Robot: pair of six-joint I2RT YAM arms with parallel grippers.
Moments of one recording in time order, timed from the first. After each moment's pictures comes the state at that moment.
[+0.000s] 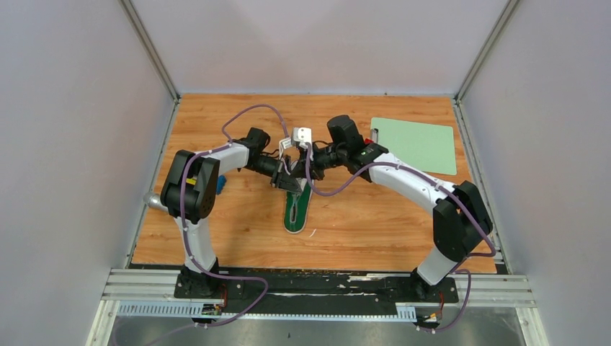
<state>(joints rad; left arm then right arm) -0.33 1.93 1.19 -0.55 1.32 0.40 0.68 1.65 1.27 -0.15 -0.81 -0.43</state>
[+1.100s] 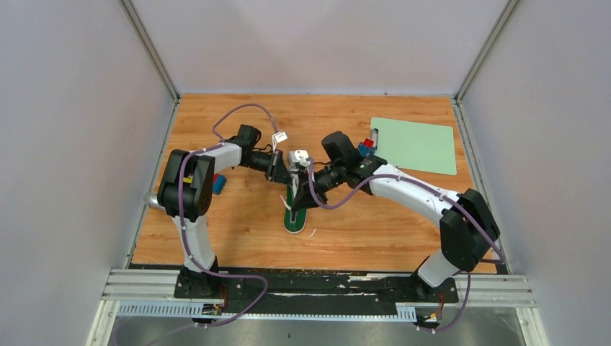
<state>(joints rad) -0.25 1.93 1.17 -0.40 1.23 0.16 0.77 1.60 1.20 -0.28 -1.06 -0.35</state>
